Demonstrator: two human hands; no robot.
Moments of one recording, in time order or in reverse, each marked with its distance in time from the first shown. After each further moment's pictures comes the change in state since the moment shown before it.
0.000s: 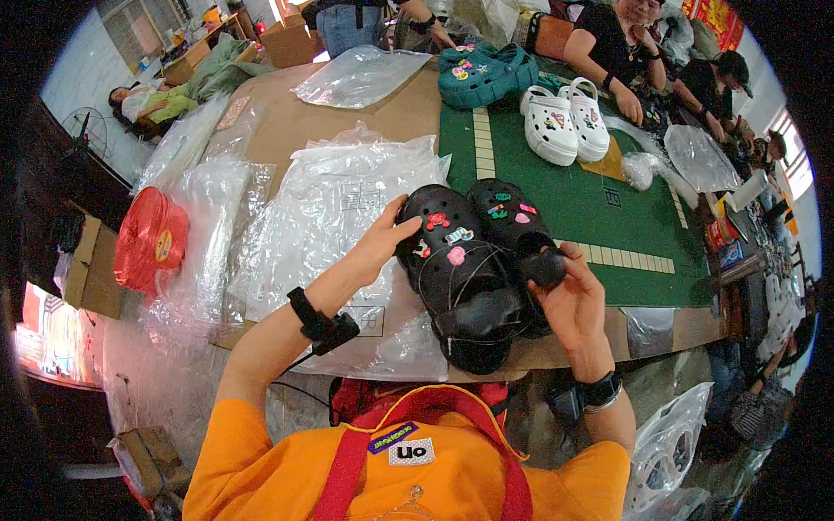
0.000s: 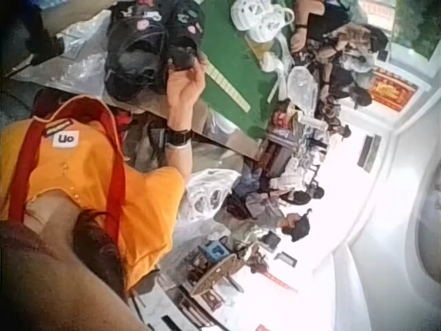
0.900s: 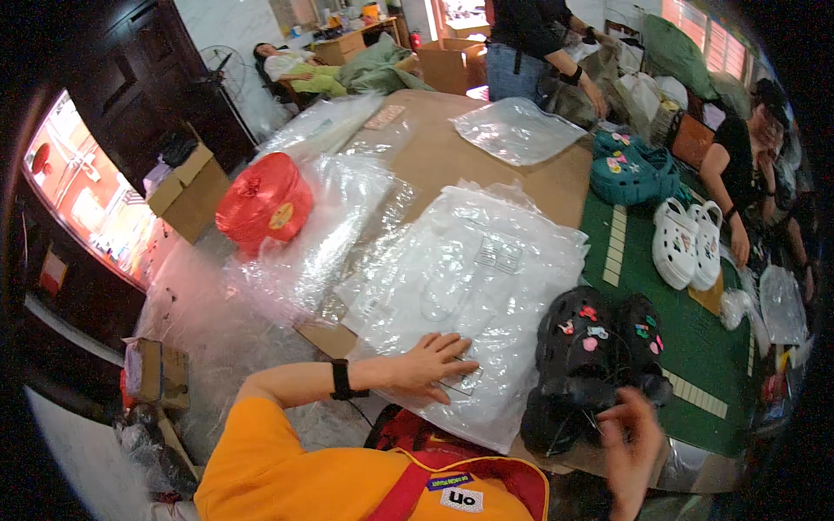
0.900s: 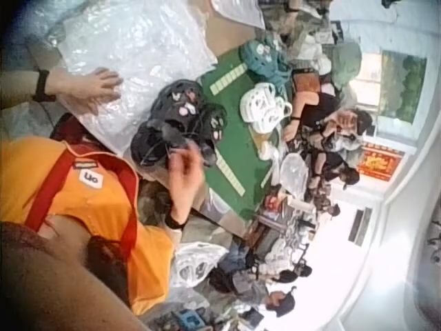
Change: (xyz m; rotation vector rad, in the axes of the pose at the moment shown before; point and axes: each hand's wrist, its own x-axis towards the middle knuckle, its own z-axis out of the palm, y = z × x) left_hand -0.119 -0.055 -0.081 1.392 -0.310 0.399; right_hand -0.049 0.003 0.066 -1.207 -0.084 -0.395
